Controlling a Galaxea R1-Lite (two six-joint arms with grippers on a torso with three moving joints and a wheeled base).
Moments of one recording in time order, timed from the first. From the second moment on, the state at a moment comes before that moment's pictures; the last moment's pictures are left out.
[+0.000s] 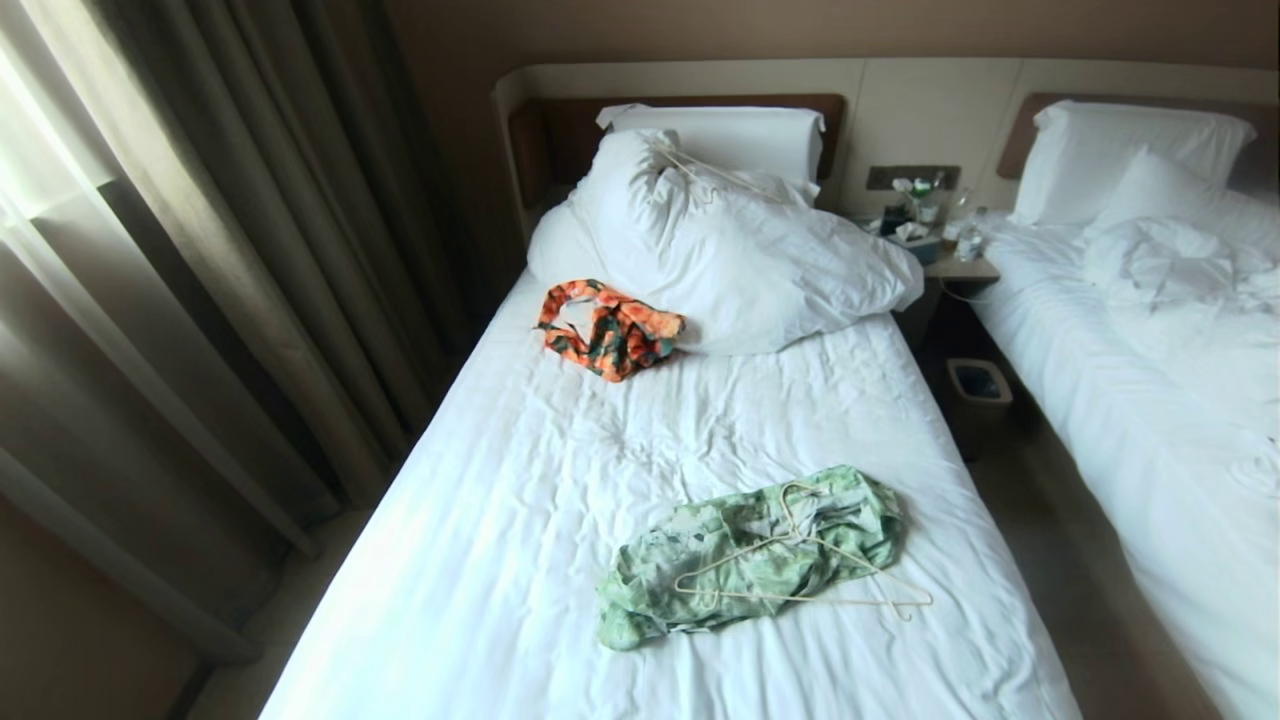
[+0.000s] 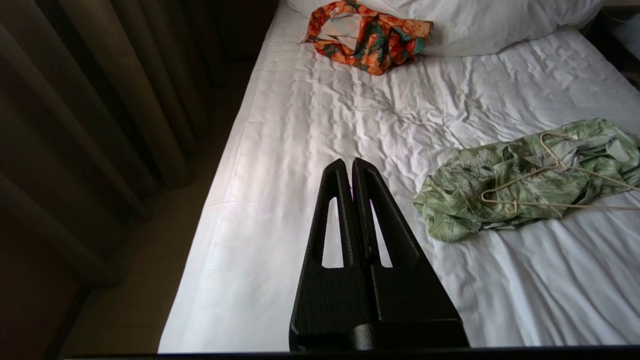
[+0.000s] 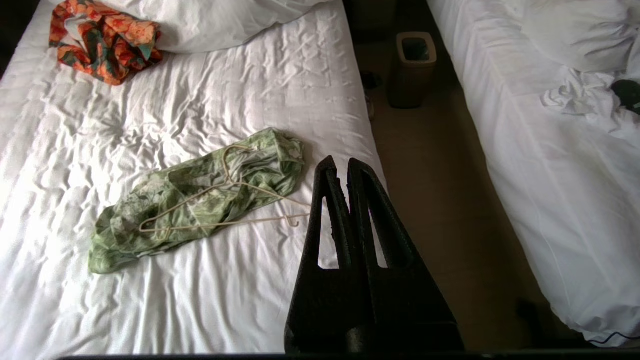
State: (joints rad) left arm 0.00 0.00 -0.04 0.03 0.04 0.05; right arm 0.43 0.62 -0.87 0.42 -0.55 0.16
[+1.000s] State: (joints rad) left arm 0.00 0.00 -0.01 0.03 0.00 0.05; right arm 0.01 0.08 -0.42 0.41 -0.16 0.06
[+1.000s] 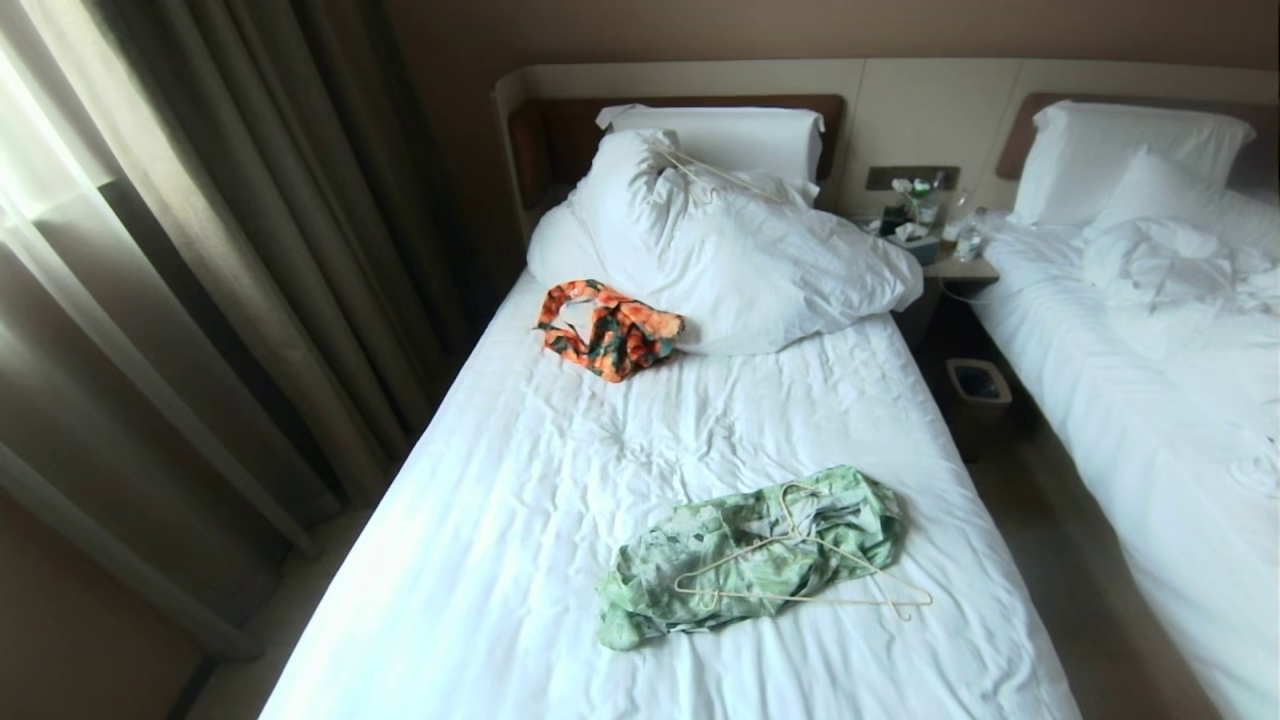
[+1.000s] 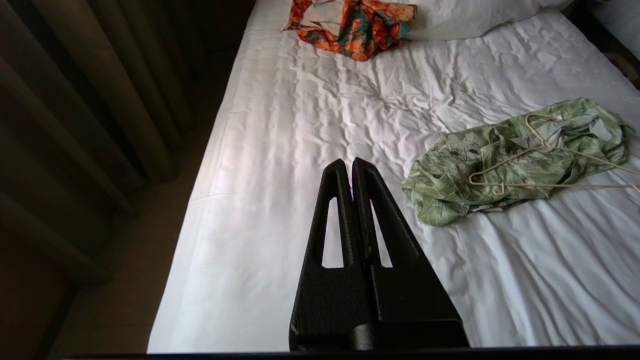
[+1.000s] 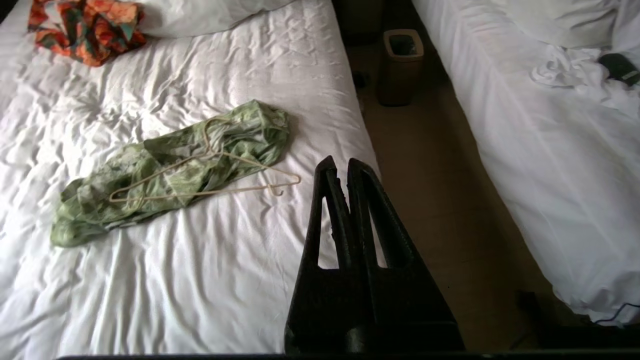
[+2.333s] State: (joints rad) left arm 0.00 0.00 -0.01 0.03 0.00 0.06; right arm 0.00 0.00 0.00 0.01 0.02 -0.03
